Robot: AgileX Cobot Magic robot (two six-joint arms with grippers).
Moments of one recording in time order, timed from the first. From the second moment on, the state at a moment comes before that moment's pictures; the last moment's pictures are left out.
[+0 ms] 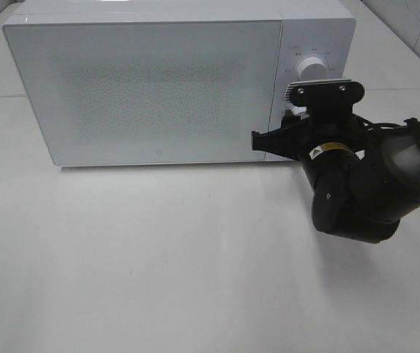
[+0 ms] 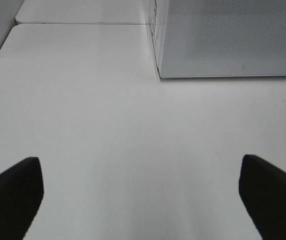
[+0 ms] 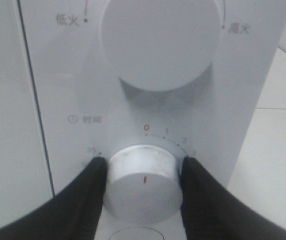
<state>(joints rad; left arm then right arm) 0.01 0.00 -0.52 -0.11 1.07 0.07 0.57 2.07 -0.74 0.65 -1.19 -0.27</state>
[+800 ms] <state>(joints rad) 0.01 0.00 -0.52 -0.11 1.07 0.07 0.55 2.07 -0.72 0.54 -1.20 0.73</state>
